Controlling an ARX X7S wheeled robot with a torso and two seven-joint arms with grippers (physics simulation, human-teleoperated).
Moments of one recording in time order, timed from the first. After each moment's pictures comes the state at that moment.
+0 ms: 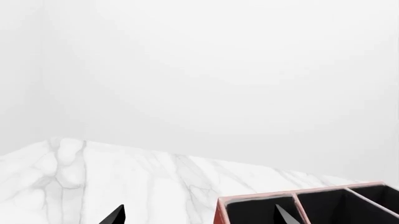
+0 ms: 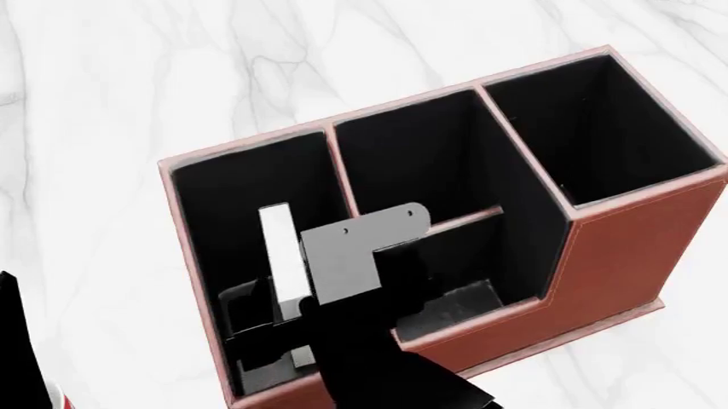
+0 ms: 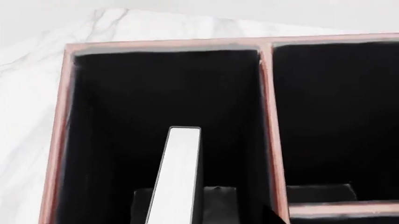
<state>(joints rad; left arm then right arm) 0.08 -0.50 0.07 0.81 -0.58 -0.19 -0.46 0.79 0.25 -0.72 0.05 0.76 0.60 0.39</state>
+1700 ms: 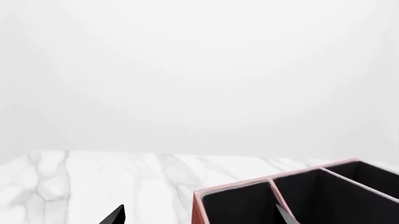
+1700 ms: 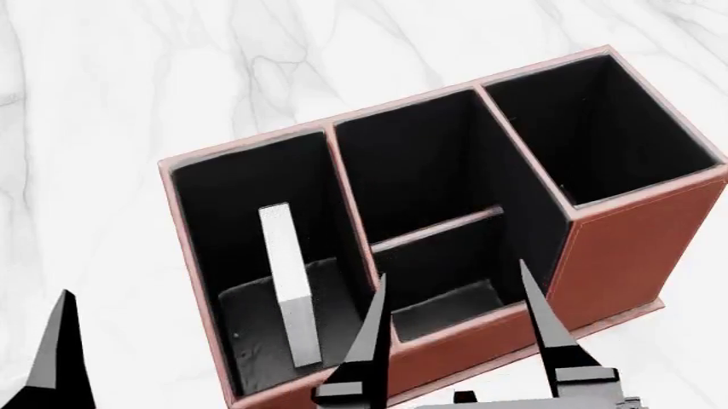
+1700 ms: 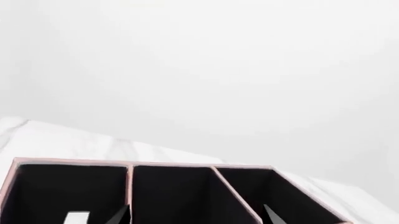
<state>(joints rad) 0.05 -0.52 0.20 0.85 -0.47 -0.24 -0.47 0.40 0.66 -0.76 -0.78 0.39 0.45 0.94</state>
